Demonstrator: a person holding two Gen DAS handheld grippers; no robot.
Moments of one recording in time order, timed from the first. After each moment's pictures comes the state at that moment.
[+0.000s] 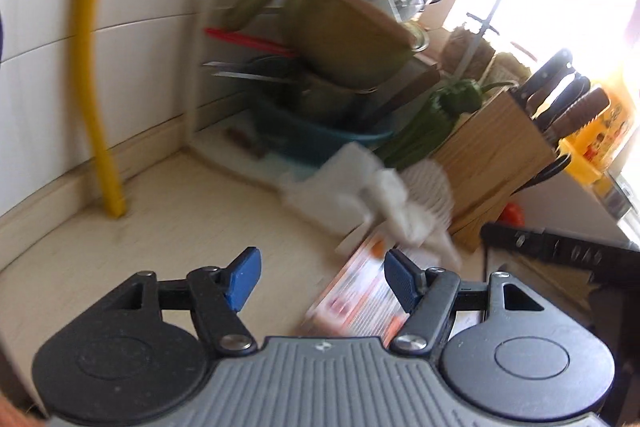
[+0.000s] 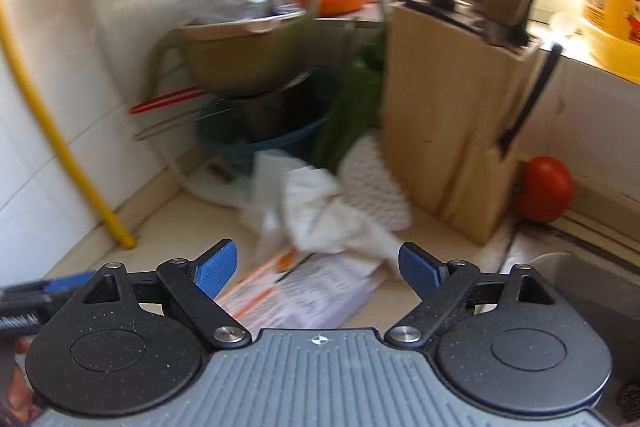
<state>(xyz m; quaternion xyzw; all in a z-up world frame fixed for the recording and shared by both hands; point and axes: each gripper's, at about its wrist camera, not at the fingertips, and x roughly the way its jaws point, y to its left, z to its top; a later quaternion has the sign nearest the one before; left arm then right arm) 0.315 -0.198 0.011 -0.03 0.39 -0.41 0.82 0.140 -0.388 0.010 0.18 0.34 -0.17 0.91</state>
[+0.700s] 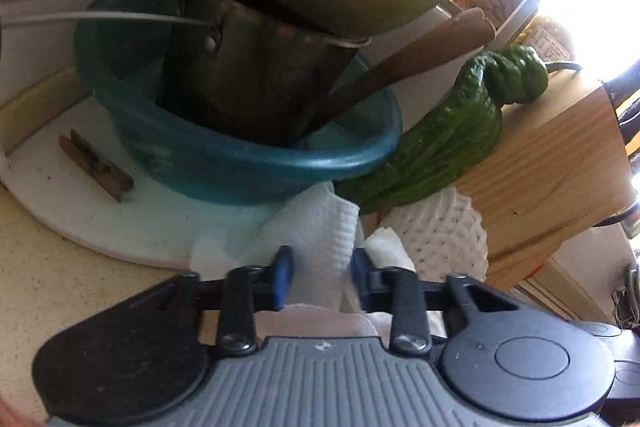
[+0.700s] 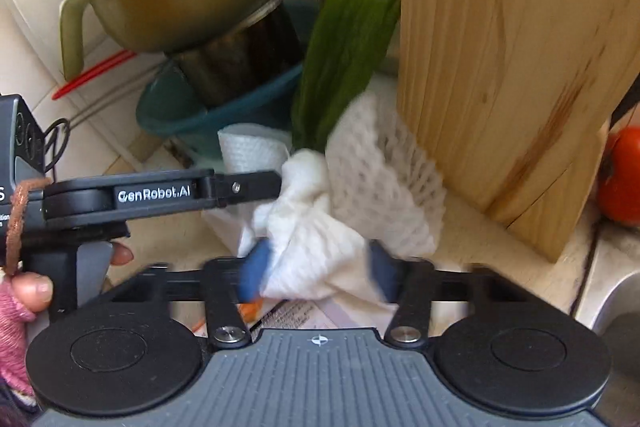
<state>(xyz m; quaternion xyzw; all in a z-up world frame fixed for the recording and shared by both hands) 0.426 -0.337 -0.068 -0.03 0.45 -0.49 0.74 0.222 -0.414 -0.064 0.24 0.41 -0.13 0.87</state>
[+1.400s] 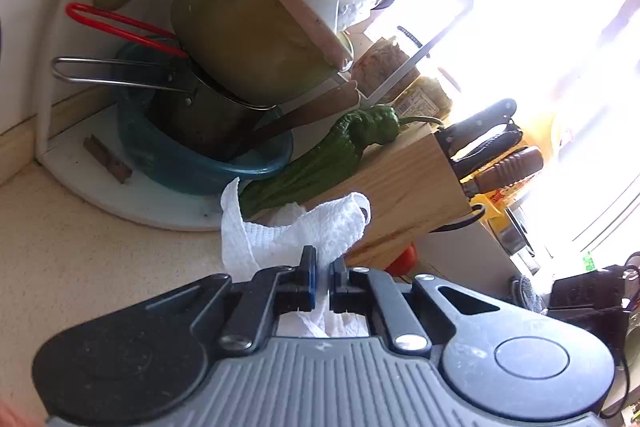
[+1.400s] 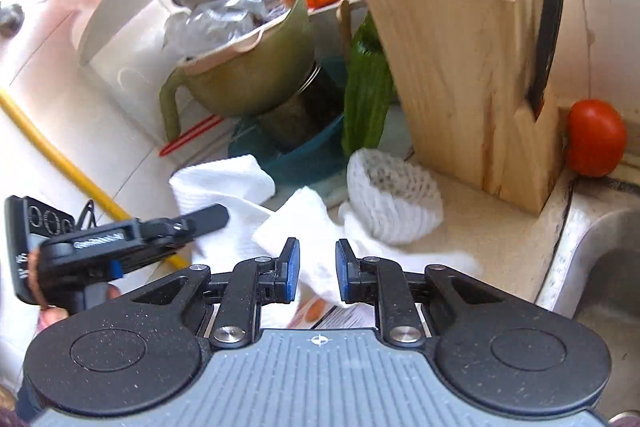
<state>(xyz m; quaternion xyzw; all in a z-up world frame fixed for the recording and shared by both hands) 0.387 -0.229 0.009 -0.13 0.42 -0.56 0.70 0.128 -0.403 -0.001 0.32 0.32 -0.07 0.89</state>
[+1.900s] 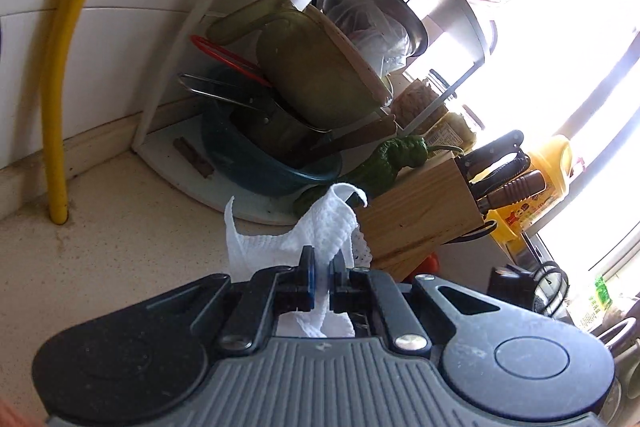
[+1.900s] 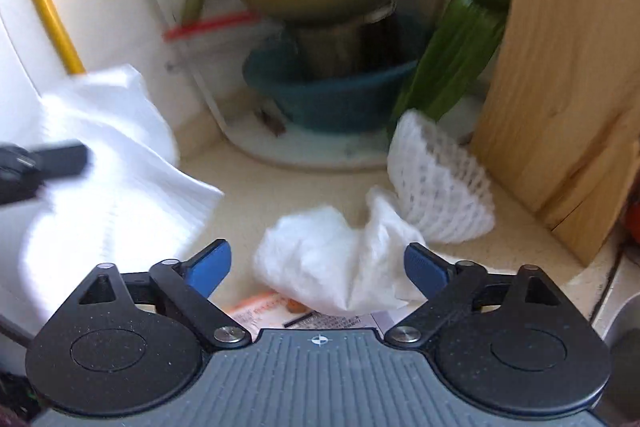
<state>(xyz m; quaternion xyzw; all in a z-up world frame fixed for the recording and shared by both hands) 0.368 -0.142 0.017 -0.16 0.41 -0.49 0.75 0.201 -0.359 -0.050 0.14 0.40 -0.05 0.90</state>
